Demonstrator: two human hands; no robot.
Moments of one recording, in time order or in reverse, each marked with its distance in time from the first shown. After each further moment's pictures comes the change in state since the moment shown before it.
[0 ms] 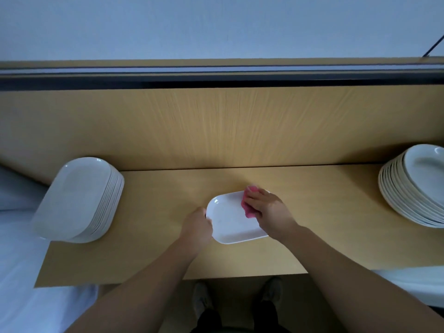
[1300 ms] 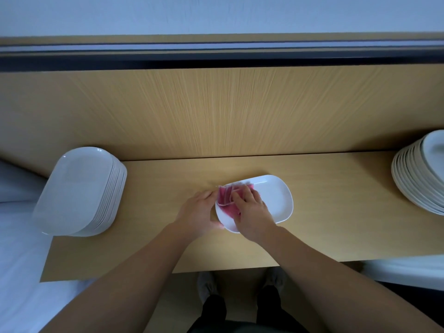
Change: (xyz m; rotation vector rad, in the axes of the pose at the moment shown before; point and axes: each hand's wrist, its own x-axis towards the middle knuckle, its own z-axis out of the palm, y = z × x) left_hand 0.013 -0.014 -0.030 0.404 -0.111 0.436; right_hand 0.015 -0.055 0.056 -0.075 -0.247 0.312
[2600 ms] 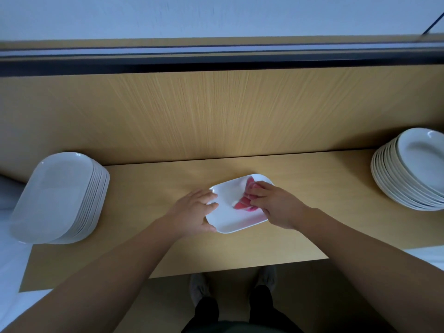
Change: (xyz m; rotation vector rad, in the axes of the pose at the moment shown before) left_hand 0.008 0.017 -0.013 0.370 -0.071 0.363; right_hand -0.014 0.098 -0.070 -0.259 -0.081 -0.466
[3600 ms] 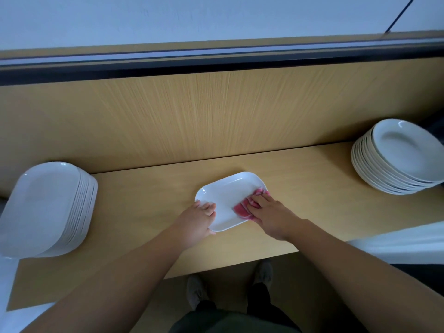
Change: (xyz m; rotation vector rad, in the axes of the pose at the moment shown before) left_hand 0.012 0.030 0.013 0.108 -0.222 0.042; right_hand -0.023 -0.016 0.038 -0.016 -0.223 0.338
